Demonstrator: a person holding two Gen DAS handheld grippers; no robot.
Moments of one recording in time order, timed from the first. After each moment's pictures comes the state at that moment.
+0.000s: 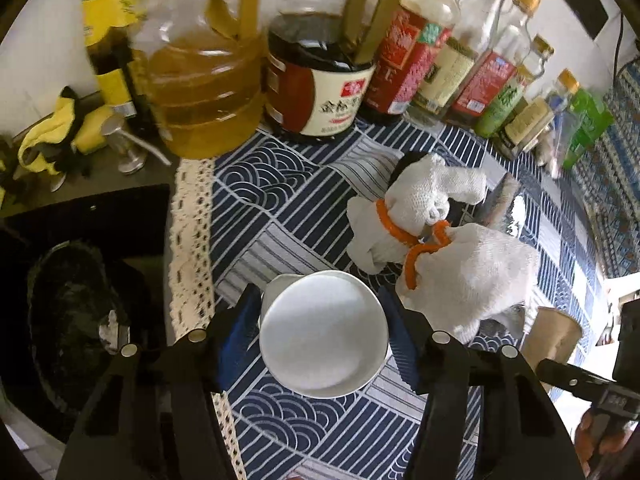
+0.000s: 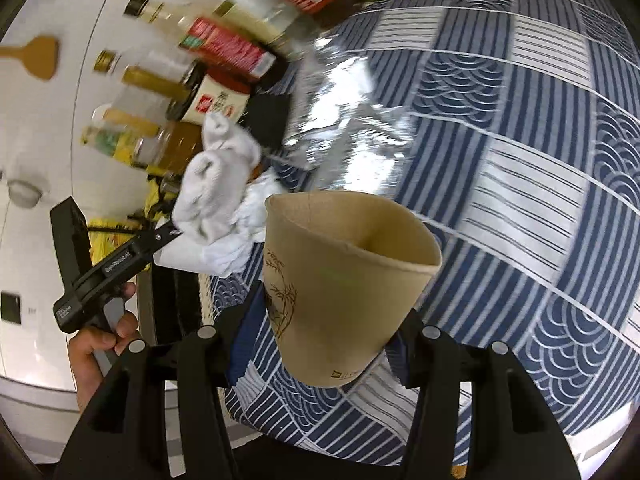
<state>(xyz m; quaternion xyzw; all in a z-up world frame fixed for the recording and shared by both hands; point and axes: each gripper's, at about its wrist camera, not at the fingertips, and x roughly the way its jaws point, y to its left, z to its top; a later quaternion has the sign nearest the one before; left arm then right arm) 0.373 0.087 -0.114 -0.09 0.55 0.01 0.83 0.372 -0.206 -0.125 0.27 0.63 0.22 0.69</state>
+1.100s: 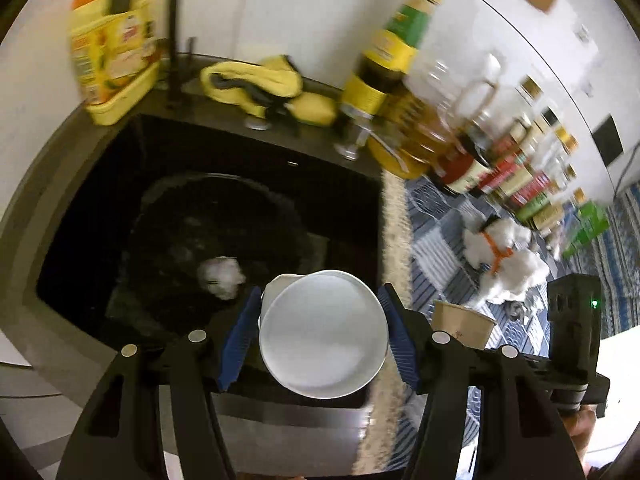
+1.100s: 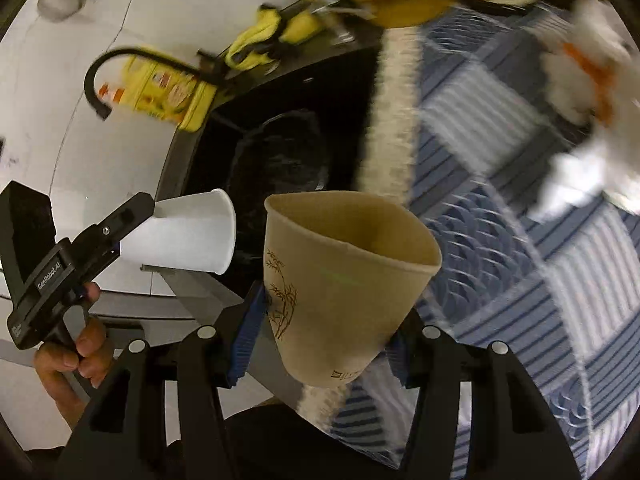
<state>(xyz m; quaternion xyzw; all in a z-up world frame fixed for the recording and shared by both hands) 0.203 0.281 -0.063 -0.22 0.47 0.10 0.85 0.316 0.078 -0.115 0.10 0.66 0.40 0.63</state>
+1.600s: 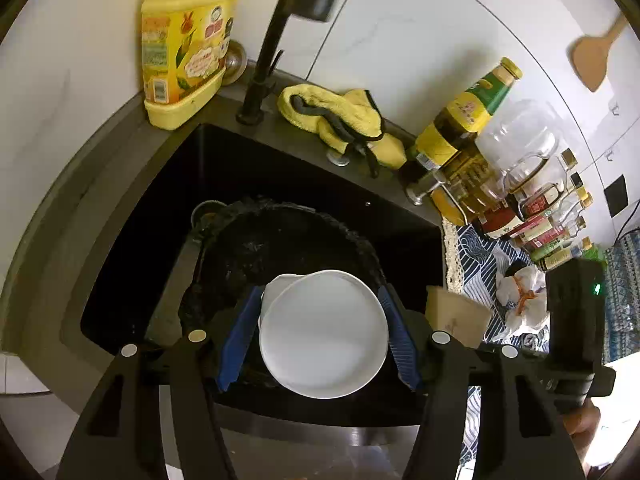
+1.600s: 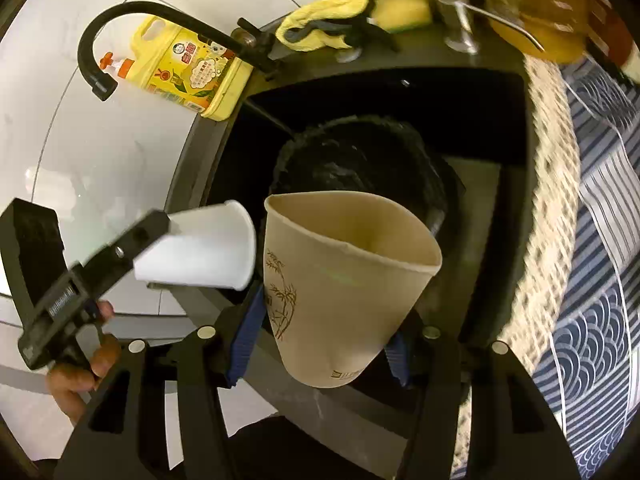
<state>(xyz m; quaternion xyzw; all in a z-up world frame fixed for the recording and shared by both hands) 0.177 0.400 -0.069 -0.27 0.45 0.11 0.84 0.324 0.218 -0.096 0.07 0.66 0.41 0.63</state>
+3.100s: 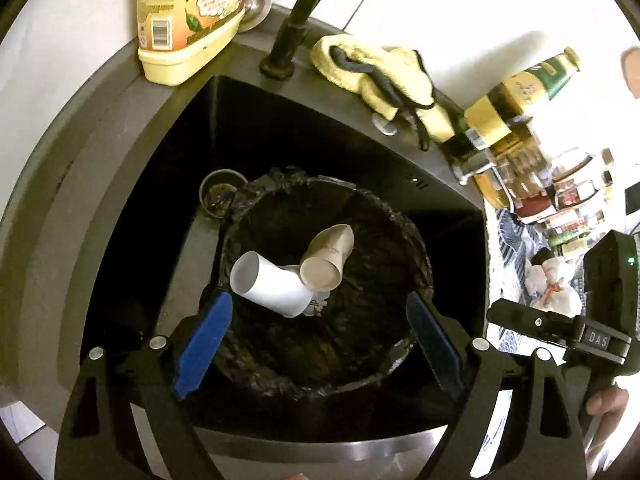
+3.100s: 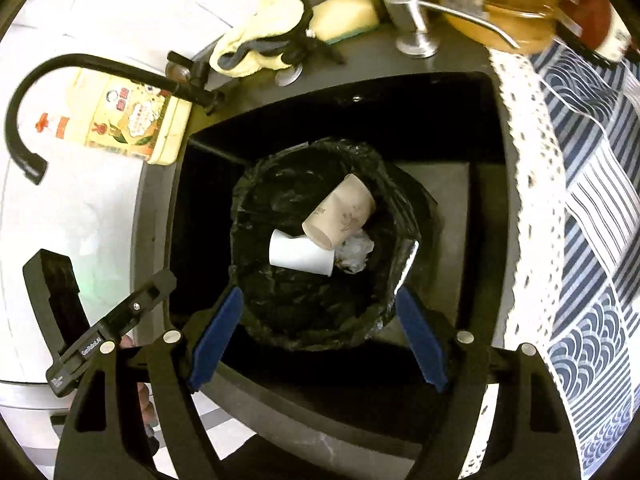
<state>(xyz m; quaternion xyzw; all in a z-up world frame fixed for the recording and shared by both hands) 0.205 0.451 -0.122 -0.28 0.52 0.09 0.80 0.359 0.226 -0.118 0.10 0.69 0.31 0.65</state>
